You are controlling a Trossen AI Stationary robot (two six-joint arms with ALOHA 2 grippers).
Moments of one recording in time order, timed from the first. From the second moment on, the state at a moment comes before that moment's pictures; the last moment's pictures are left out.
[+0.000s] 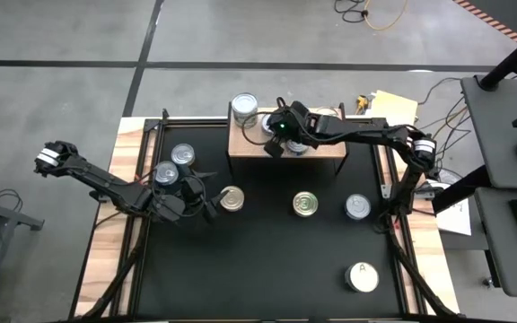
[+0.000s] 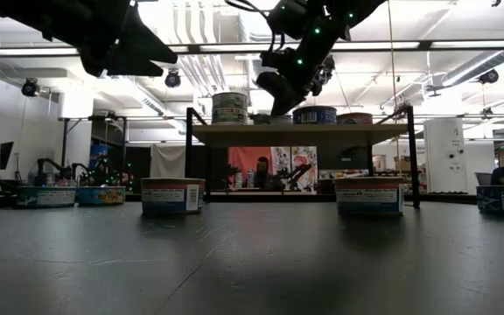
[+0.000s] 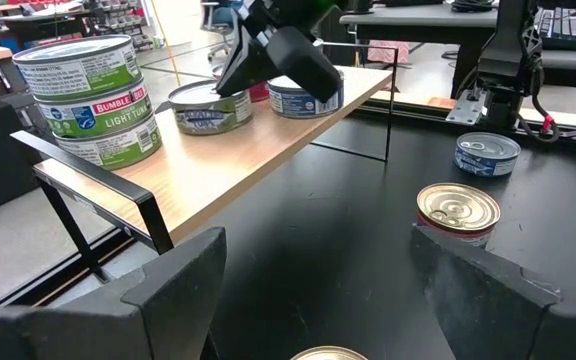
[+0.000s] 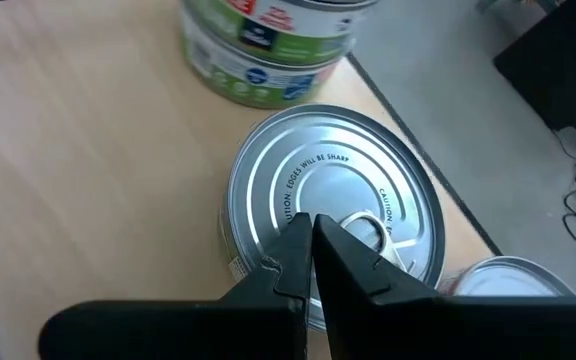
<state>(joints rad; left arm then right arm) -0.38 1.06 0.53 0.16 -0.96 -0.28 -0.36 1.78 1.47 -0.49 0.38 -0.03</state>
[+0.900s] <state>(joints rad) -0.38 1.06 0.53 0.16 -0.96 -0.28 -0.39 1.75 1.47 -0.38 0.39 -0.08</state>
